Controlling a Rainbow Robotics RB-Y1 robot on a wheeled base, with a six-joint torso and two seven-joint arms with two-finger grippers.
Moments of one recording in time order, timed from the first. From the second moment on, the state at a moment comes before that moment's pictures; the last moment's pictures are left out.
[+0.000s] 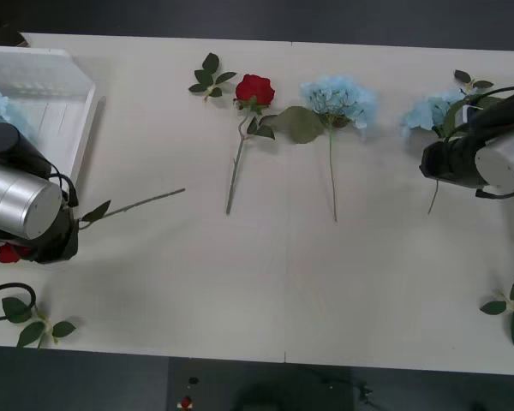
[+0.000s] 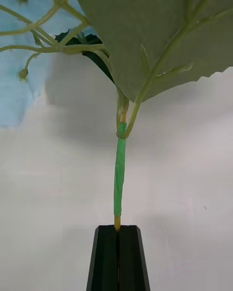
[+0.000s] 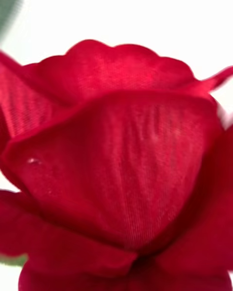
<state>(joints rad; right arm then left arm) -0.78 -0.99 0.85 -1.27 -0.90 0.80 0.77 -0.26 0.60 -0.12 -1.85 0.32 1.63 0.58</state>
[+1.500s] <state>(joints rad) -0.52 -1.25 0.77 -1.70 -1.11 0.77 0.94 -0.33 0.62 -0.33 -2.04 0.57 0.97 -1.57</state>
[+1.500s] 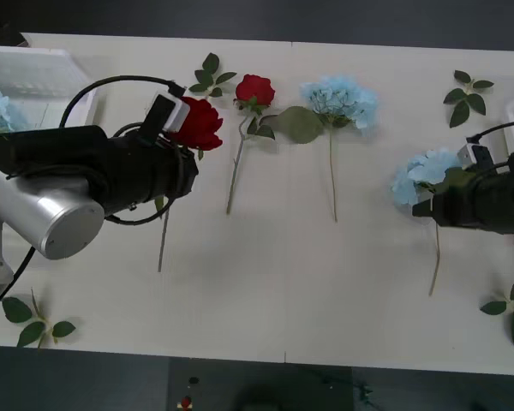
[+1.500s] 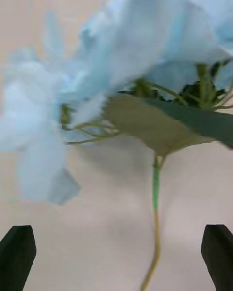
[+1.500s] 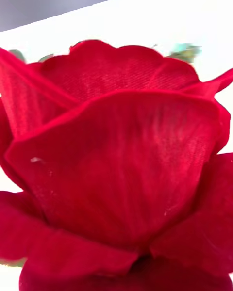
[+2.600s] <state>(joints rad) -0.17 -1.25 0.08 -1.53 -2.16 1.24 2.46 -0.47 0.41 -0.21 -1.54 2.07 0.99 -2.70</state>
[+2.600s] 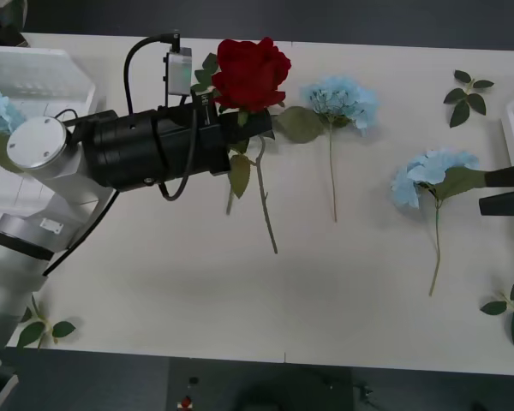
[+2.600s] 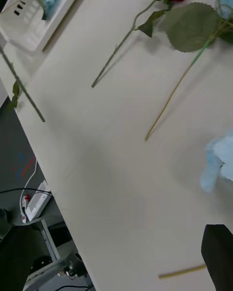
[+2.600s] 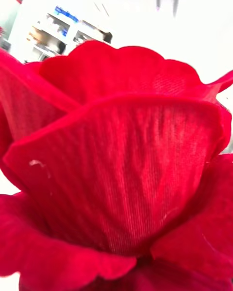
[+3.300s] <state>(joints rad) -0.07 -1.04 0.08 -1.58 -2.21 1.24 2.68 -0.52 0.33 -0.48 -1.54 2.29 0.62 -2.70</state>
